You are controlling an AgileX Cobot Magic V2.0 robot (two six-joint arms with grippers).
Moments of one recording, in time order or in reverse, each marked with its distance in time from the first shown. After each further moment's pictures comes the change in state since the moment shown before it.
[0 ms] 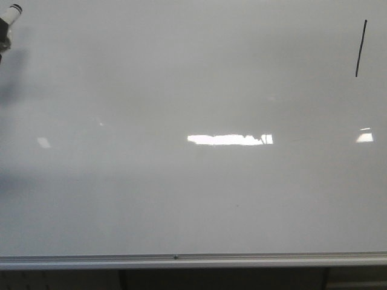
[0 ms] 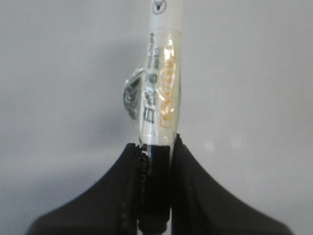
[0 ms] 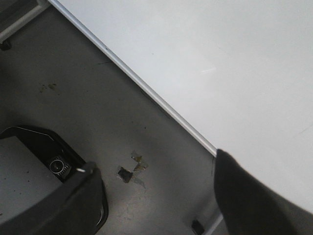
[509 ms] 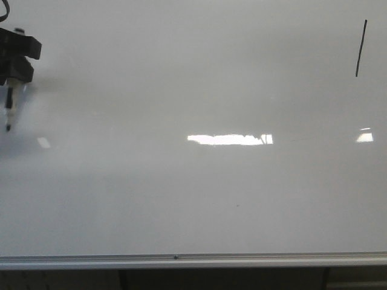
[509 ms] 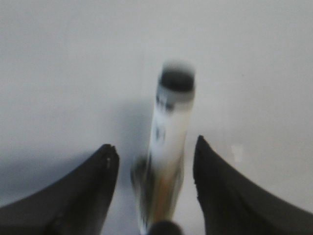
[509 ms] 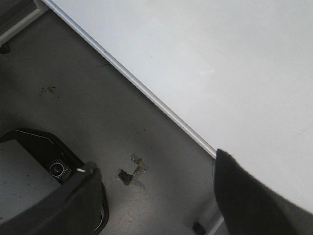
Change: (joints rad) left arm 0.000 0.179 -0.088 -0.037 -0.090 -0.006; right arm 0.000 0.000 0.000 0.002 -0.010 0.015
